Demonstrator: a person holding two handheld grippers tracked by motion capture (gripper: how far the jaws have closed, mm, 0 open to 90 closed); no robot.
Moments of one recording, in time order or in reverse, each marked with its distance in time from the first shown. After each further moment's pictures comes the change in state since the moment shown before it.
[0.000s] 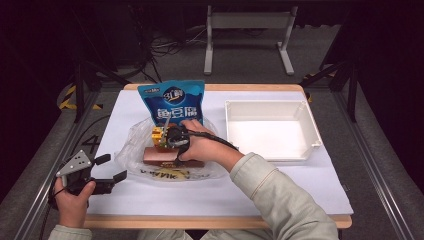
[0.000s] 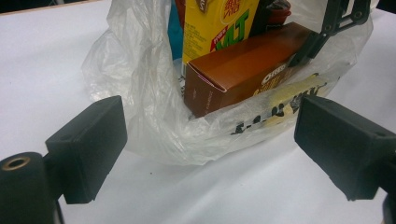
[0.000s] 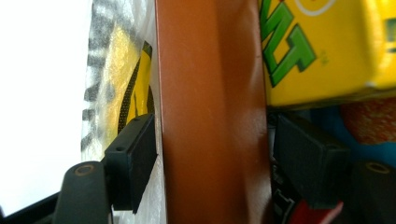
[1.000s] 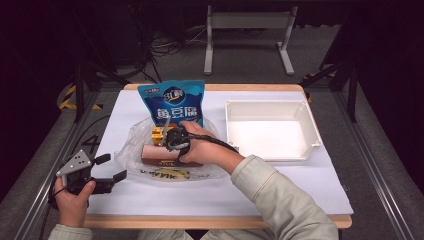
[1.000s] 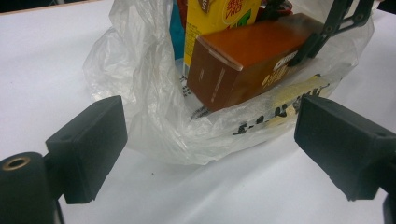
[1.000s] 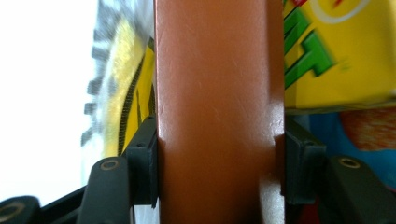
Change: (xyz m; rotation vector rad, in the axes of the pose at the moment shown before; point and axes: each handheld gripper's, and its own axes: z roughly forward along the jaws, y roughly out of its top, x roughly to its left) left arm 0.002 0.000 0.000 0.001 0.004 -0.002; right arm 0.007 -0.002 -0.004 -0.029 -0.041 -0.070
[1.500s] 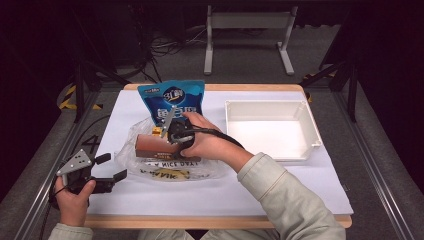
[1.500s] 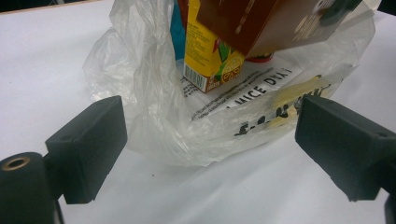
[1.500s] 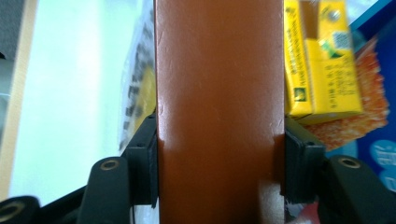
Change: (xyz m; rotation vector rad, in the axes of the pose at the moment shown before) left arm 0.001 0.000 0.002 -0.001 -0.004 -0.006; right arm 0.006 0.003 -0.047 -0.129 -0.031 -0.020
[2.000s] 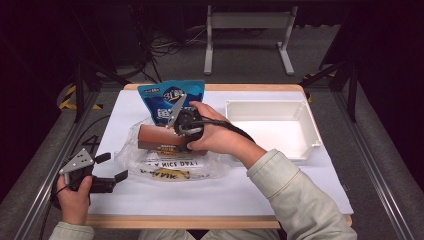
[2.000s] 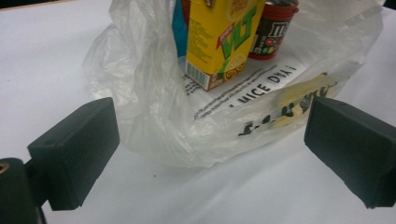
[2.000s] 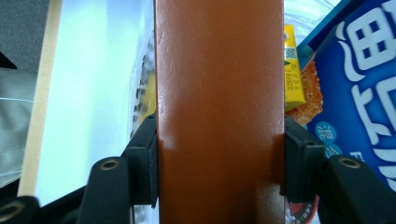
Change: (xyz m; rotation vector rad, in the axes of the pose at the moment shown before) left arm 0.001 0.000 0.005 0.013 0.008 -0.002; right arm -0.001 -0.002 -0.044 -0.054 -0.024 0.000
